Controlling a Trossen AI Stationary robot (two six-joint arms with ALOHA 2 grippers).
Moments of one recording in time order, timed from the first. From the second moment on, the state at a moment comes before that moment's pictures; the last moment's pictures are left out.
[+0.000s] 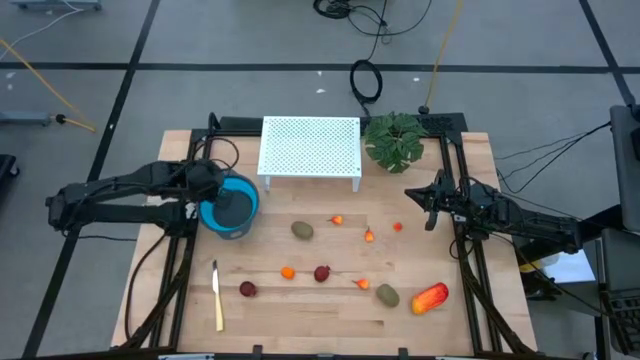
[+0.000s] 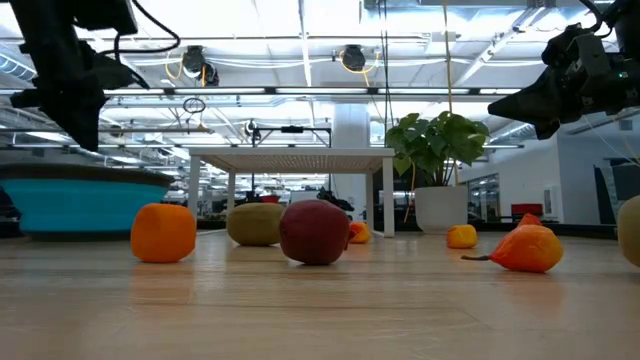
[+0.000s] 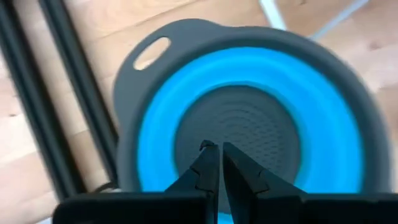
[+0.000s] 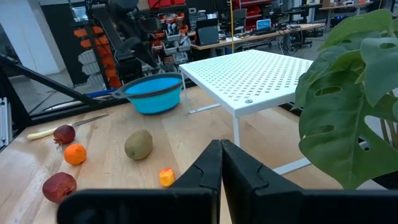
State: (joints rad) left arm 0.30 0.77 0.72 -1.19 -0.27 -0.82; right arm -0.19 0.00 0.10 -0.16 0.10 0.16
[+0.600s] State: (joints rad) left arm 0.54 0.87 0.72 -1.29 -0.25 -0.71; right arm -0.19 0.00 0.10 -0.16 0.10 0.16
